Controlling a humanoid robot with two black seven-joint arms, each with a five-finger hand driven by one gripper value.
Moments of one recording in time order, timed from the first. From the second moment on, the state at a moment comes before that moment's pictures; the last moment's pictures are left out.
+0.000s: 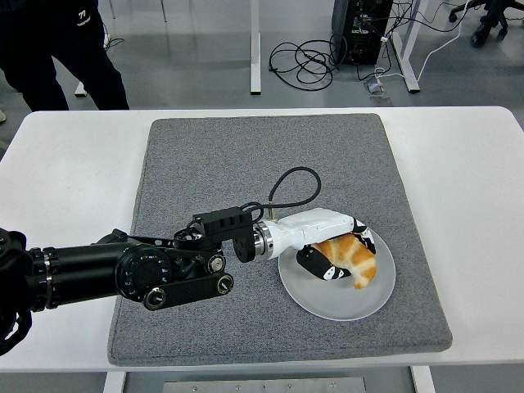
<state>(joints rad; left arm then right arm) -1.12 0.01 0.09 -1.06 1.14 0.21 -0.19 -0.08 0.00 -0.01 0.13 -0.10 -0.05 0.23</state>
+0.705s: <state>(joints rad) -1.10 0.02 0.09 -1.06 1.14 0.23 -0.19 -0.07 0.00 -0.01 0.13 -0.10 -0.05 0.23</state>
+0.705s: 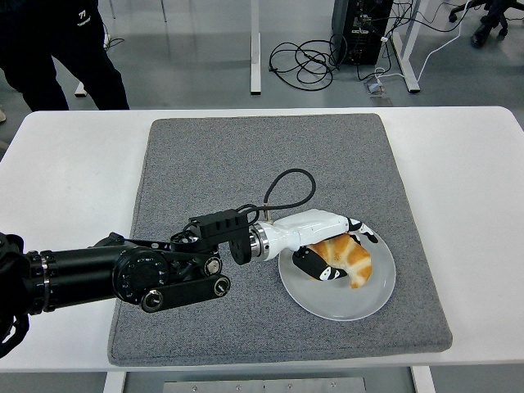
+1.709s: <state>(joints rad) -1.11 0.06 0.00 -1.08 1.00 0.24 -0.19 -0.07 0.00 -0.01 0.13 -0.10 -0.05 0.23</state>
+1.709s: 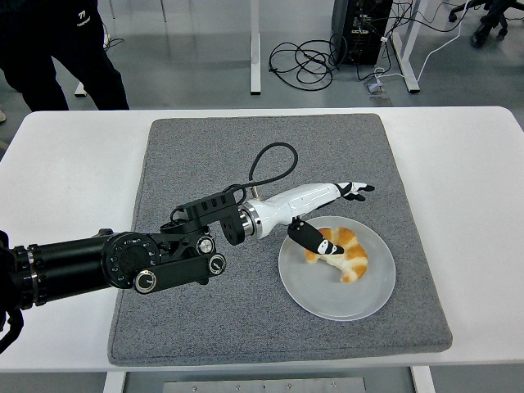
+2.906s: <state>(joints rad) -1.08 0.24 -0.33 -0.90 0.37 0.11 -0.19 -0.07 0.00 -0.01 0.13 -0.09 -0.05 0.23</state>
